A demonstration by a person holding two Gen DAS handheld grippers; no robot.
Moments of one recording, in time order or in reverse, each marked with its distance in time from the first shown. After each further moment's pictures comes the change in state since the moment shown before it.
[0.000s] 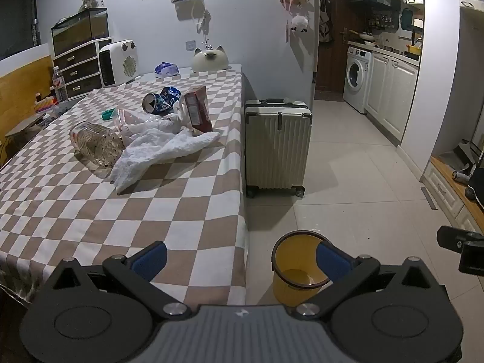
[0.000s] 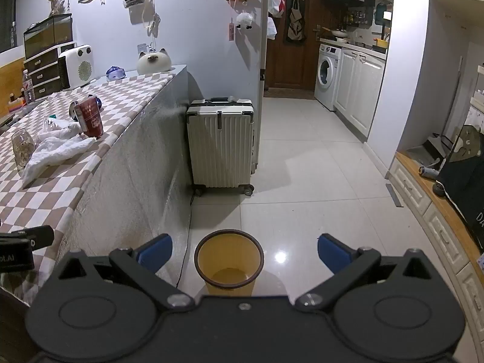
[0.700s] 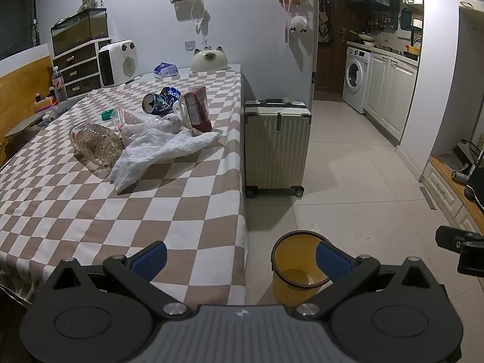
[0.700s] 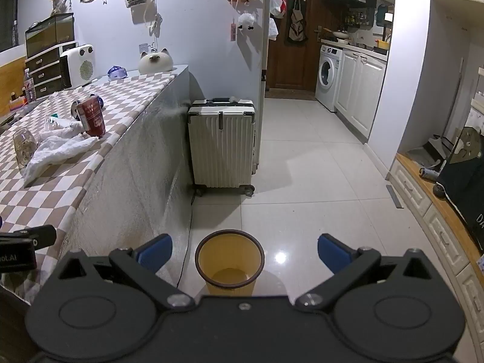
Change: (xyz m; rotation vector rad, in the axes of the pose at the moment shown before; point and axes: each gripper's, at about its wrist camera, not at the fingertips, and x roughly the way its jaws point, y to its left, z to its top) left arm 0.000 0.000 0.000 0.003 -0.001 0.003; right arm -0.002 0.002 0.000 -0.004 -0.001 -0.001
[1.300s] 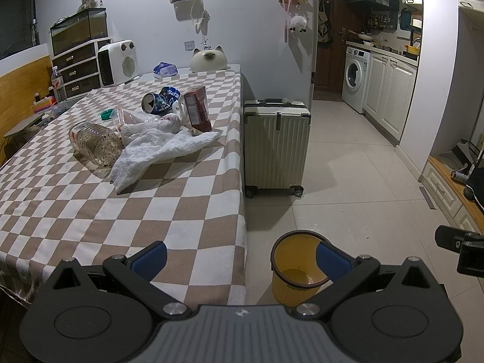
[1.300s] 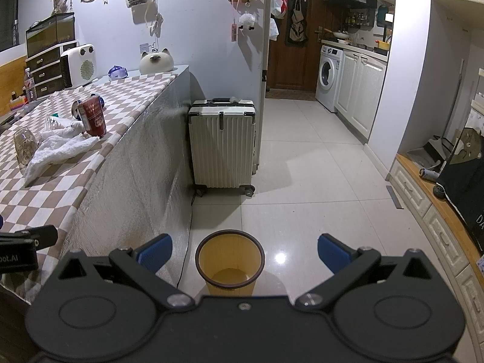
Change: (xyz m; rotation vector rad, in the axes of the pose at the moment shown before) left arm 0.000 0.000 0.000 0.000 -0.001 0.000; right arm -0.001 0.001 0.000 -0.002 0.000 -0.001
